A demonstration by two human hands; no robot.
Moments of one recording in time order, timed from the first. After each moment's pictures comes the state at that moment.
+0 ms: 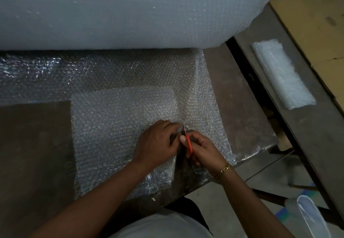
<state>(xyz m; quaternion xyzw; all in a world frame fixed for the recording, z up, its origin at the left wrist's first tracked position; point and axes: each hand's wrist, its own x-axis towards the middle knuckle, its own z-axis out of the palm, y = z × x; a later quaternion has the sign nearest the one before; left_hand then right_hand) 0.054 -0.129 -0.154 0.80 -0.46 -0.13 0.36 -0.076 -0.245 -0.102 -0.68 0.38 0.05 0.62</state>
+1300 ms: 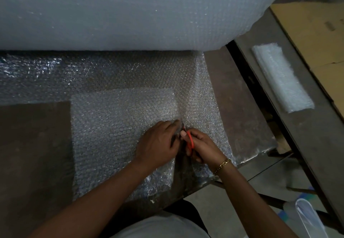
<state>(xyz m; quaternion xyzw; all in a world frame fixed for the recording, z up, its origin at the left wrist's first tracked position) 0.054 -0.134 -0.151 0.82 -0.47 -0.14 0.31 -0.062 -0.260 -0.108 -0.67 0.38 0.07 0.63</state>
